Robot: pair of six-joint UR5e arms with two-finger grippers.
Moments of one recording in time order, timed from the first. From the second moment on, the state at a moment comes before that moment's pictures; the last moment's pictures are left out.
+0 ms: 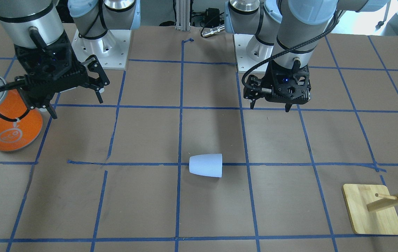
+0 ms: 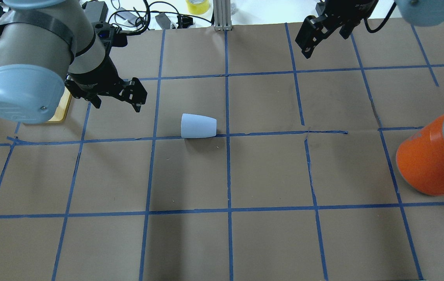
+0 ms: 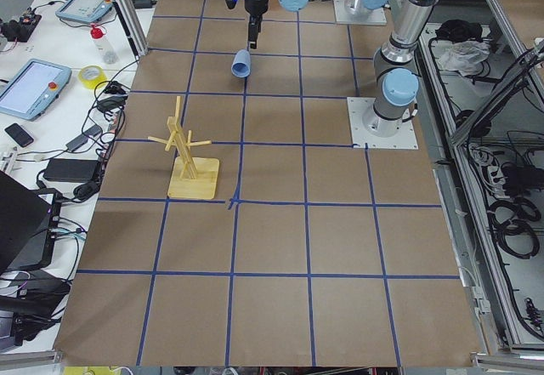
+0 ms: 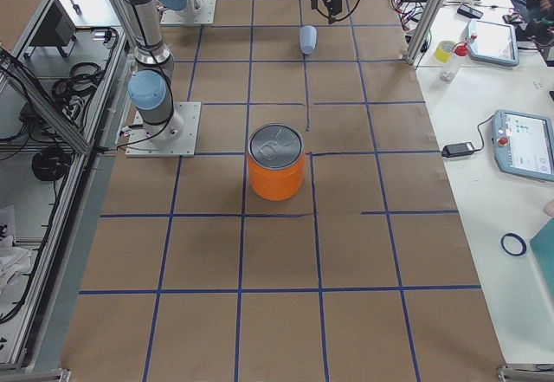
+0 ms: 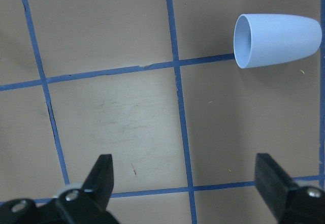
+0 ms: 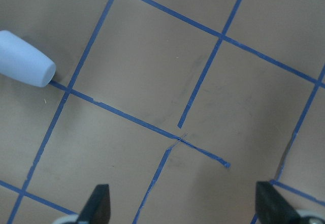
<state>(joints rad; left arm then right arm) -1.61 -1.59 -1.70 -1.37 1.62 0.08 1.61 -1.46 1.38 -1.63 -1.56 -0.32</state>
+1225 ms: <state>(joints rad) -1.49 -1.74 -1.72 -1.23 1.27 0.23 1.60 -1.48 1.39 -1.60 -1.61 0.12</state>
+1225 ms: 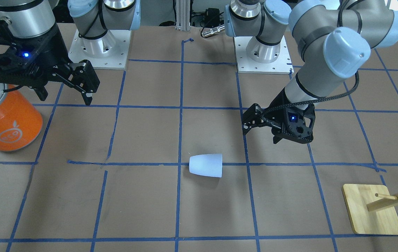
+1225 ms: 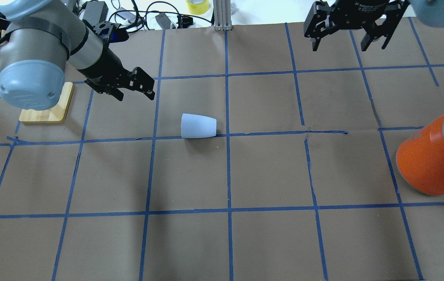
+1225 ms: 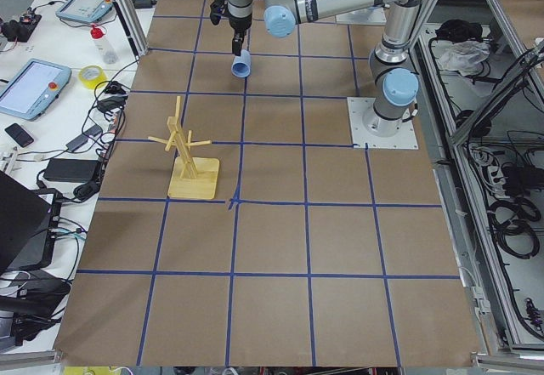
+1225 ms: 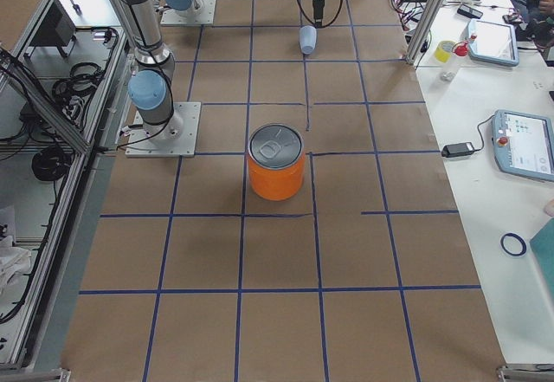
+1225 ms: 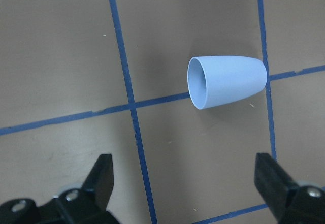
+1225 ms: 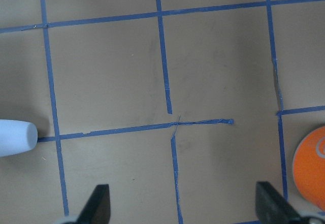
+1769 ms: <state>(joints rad) -1.48 -1.90 -1.78 -1.13 1.03 0.30 1.61 -1.49 1.39 -1.60 -1.62 0.10</state>
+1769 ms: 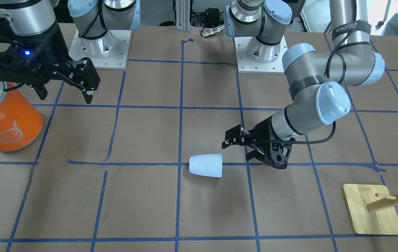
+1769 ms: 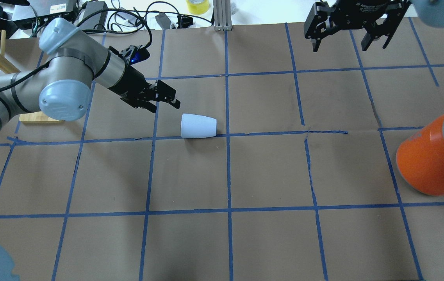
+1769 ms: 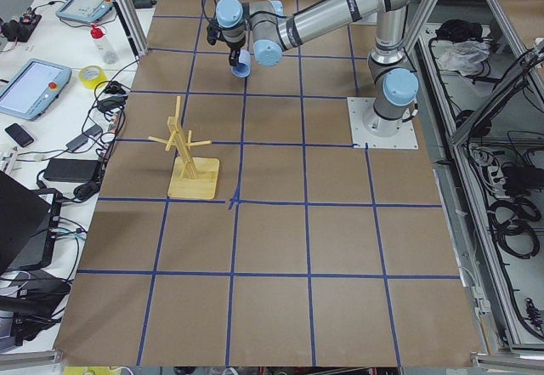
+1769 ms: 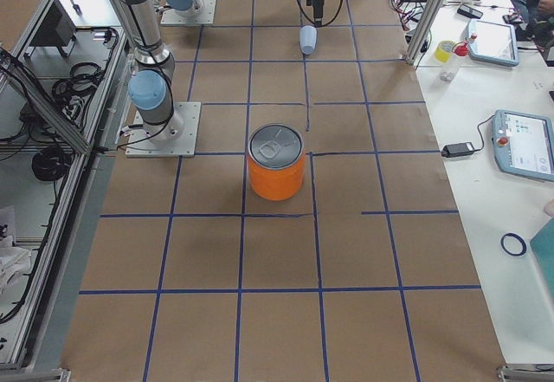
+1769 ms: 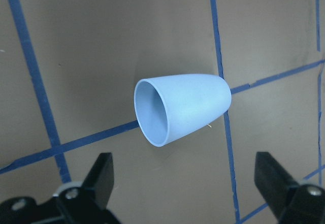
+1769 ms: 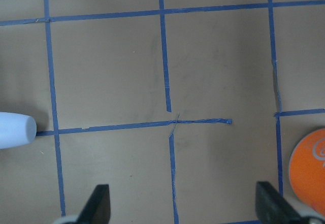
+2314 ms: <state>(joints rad) -1.48 -2.01 -1.79 -1.08 0.92 0.34 1.61 -1.50 1.41 -1.60 -1.62 0.10</state>
